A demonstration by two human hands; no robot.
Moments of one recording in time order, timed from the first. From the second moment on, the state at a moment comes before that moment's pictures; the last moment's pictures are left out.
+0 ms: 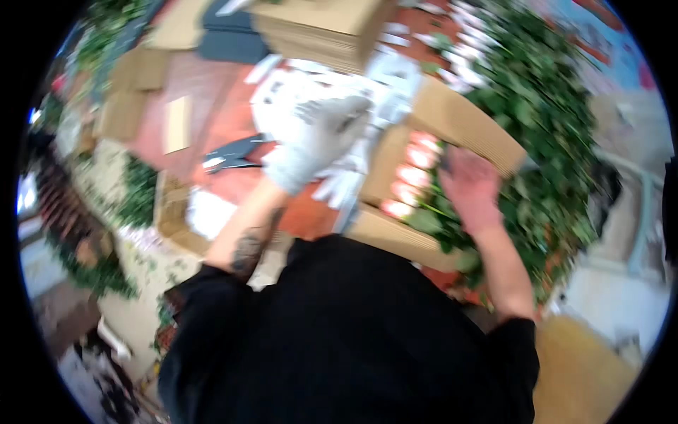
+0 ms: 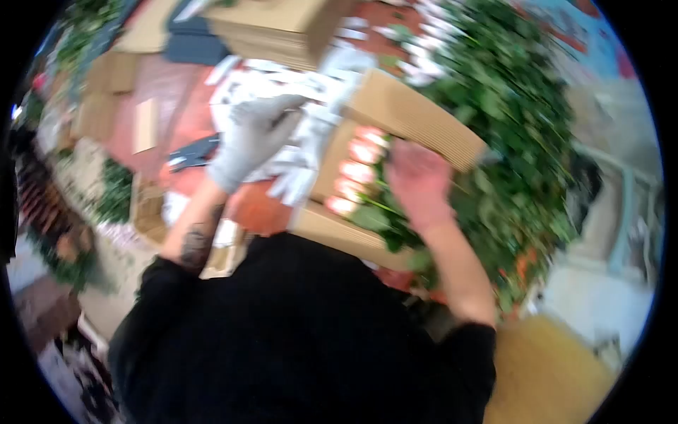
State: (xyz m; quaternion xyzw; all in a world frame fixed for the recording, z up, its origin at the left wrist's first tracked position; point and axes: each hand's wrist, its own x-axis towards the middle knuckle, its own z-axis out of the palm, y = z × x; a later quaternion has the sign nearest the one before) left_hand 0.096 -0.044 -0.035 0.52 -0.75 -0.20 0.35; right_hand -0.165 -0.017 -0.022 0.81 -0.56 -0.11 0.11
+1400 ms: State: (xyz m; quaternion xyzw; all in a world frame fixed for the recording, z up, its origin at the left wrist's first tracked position) left_hand 0.033 -0.015 0.008 0.28 -0.94 -0.17 0.09; right_hand -0.175 0.023 0.010 0.66 -0.68 0.01 -0.31
